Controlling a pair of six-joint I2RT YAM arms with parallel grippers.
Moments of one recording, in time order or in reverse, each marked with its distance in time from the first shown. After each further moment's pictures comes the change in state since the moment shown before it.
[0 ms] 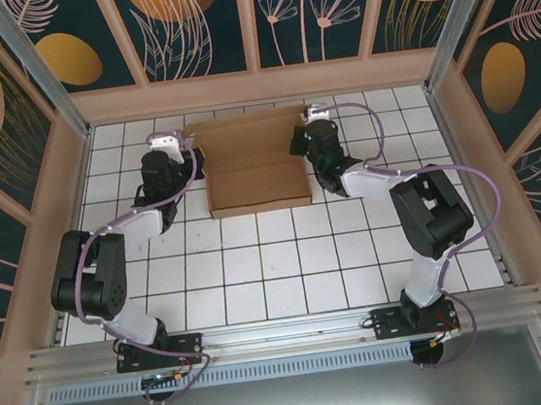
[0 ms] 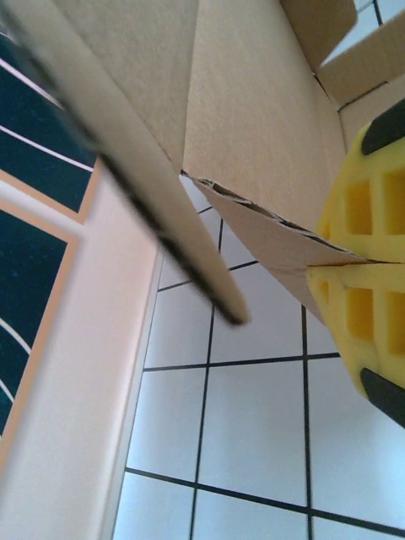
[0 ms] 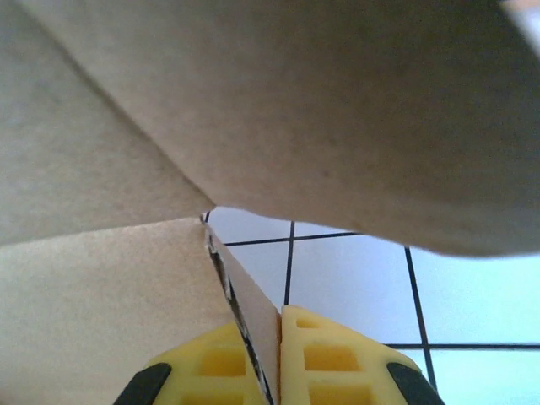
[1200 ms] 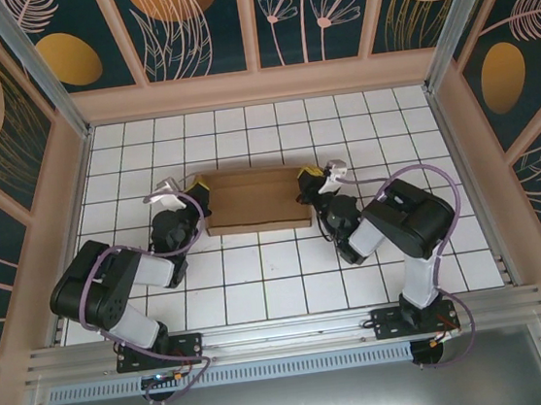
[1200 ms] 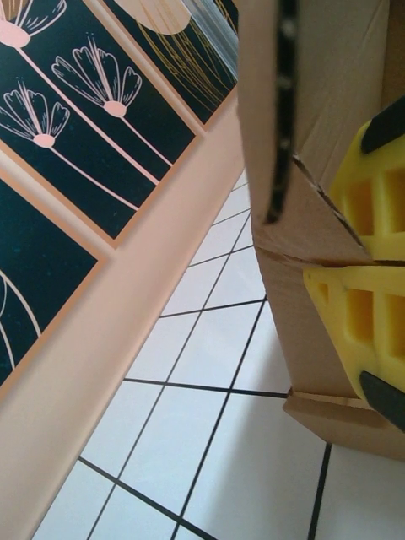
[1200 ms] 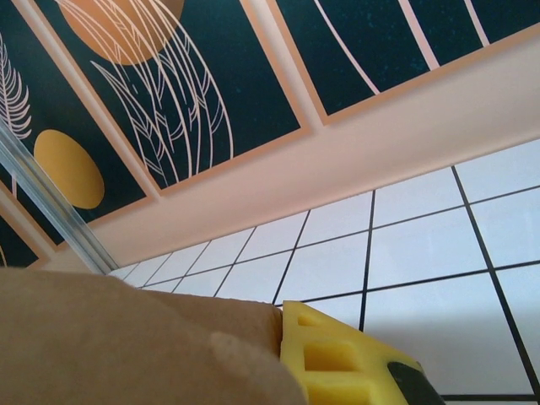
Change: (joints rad) left arm -0.137 -0.007 -0.486 0.677 -0.195 -0.287; right arm 0.160 0.087 -0.613 1.078 0.058 0.017
